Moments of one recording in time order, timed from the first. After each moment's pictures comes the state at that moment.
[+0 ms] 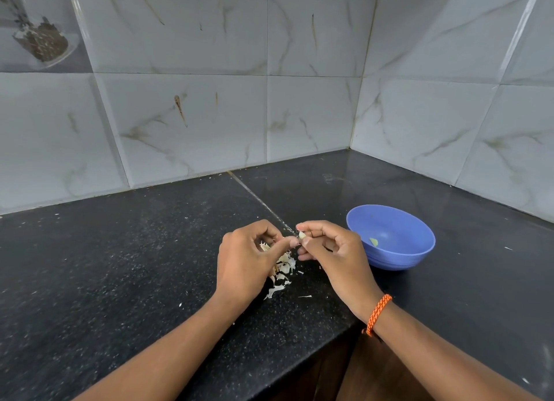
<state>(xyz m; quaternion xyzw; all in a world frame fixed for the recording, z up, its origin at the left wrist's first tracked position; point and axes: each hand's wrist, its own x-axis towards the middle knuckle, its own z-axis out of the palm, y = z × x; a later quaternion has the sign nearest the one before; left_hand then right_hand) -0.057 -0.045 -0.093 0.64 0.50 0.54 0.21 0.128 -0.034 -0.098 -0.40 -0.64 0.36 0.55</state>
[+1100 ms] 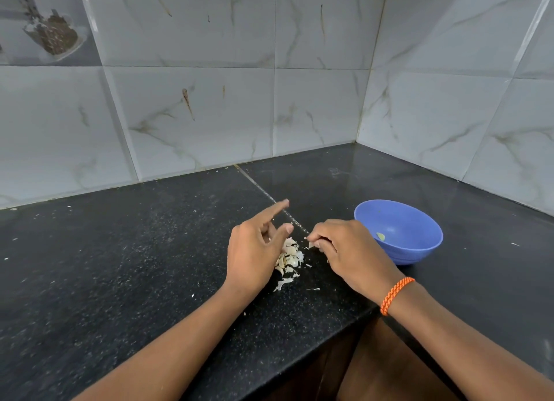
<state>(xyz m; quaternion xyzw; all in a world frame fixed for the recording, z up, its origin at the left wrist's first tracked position) -0.064 -0.033 -0.100 0.65 0.50 0.54 0.20 0.143 -0.030 -0.075 -0.46 -0.84 0.03 0.30</state>
